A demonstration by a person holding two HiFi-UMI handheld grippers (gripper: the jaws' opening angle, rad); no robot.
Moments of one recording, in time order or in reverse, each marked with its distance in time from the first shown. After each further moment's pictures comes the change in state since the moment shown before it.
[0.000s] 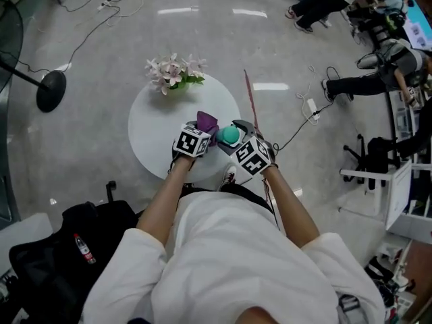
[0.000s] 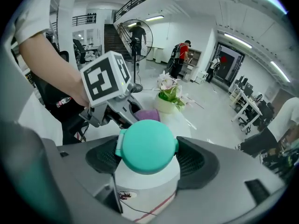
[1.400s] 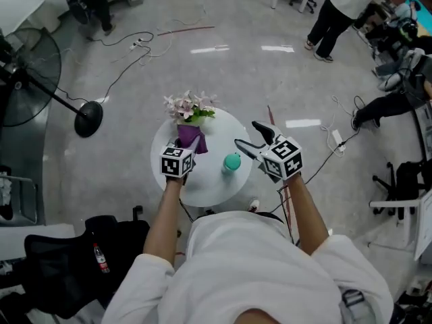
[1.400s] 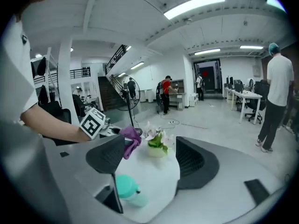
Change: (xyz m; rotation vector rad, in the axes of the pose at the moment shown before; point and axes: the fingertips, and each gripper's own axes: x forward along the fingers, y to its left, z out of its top) left arm -0.113 0.042 0.084 0.047 -0.266 0.366; right arm -0.116 -0.098 0.068 0.293 -0.498 0.097
